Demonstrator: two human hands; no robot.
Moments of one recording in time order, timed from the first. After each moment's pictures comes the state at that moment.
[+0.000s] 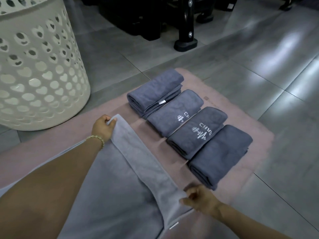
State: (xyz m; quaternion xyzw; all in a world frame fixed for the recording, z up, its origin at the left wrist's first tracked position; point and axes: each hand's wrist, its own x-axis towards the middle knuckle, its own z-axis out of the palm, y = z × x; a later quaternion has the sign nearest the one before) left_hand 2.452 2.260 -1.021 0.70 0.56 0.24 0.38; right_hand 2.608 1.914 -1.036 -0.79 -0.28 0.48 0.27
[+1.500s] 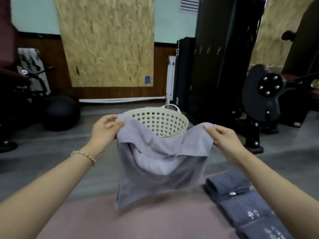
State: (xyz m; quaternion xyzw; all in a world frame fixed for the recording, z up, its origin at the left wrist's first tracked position) left_hand 2.149 2.184 -0.620 0.52 0.47 0.60 0.38; right_hand 2.463 2.111 -0.626 -0.51 -0.51 0.34 0.60
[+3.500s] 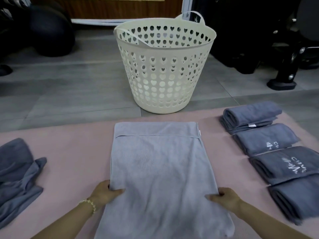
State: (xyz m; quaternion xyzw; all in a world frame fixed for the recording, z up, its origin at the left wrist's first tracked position) left_hand 2.062 2.062 -1.037 0.46 0.70 0.12 0.54; right_hand 2.483 1.992 -1.038 -0.77 -0.34 0.51 0.15
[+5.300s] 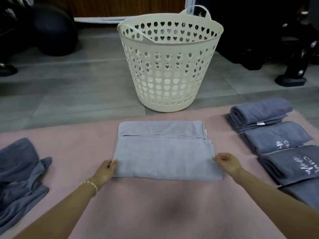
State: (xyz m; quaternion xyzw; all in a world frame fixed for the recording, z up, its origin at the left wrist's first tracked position) left_hand 2.057 2.114 -1.014 0.46 0.74 0.20 0.45; right_hand 2.470 2.079 -1.001 -0.80 -0.32 0.40 0.32
